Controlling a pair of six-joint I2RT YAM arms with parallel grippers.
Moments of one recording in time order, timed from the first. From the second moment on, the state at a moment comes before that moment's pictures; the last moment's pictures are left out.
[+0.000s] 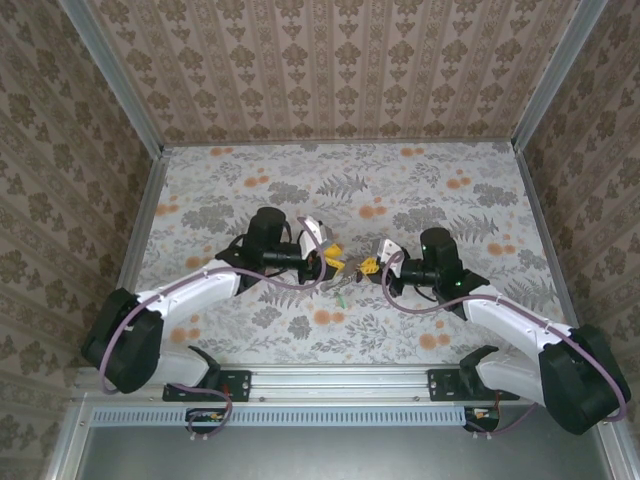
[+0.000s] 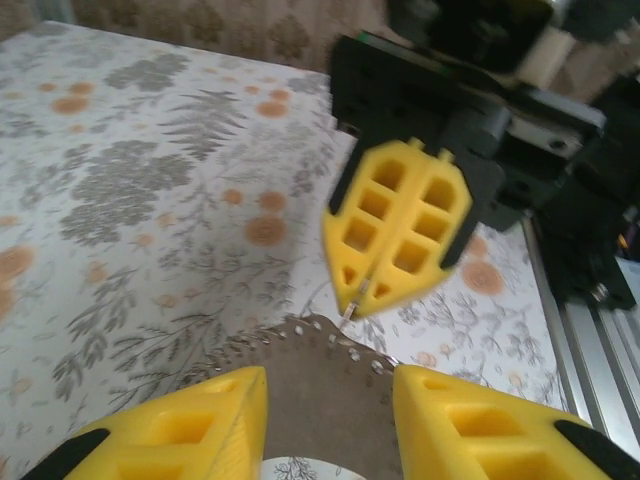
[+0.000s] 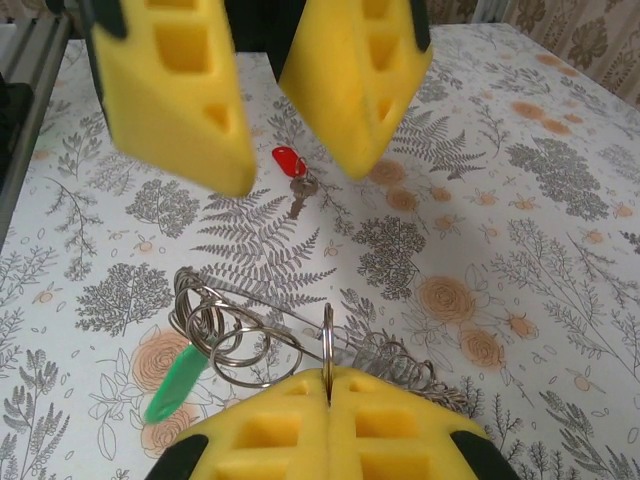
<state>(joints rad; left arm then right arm) -0.69 1.37 0.76 0.09 0.81 0.27 0.42 1.12 0.48 0.16 -0.68 -0.45</state>
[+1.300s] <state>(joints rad) -0.76 1.57 0.98 -0.15 0.85 0.60 0.39 1.10 0.45 0.20 -0.74 -0.42</state>
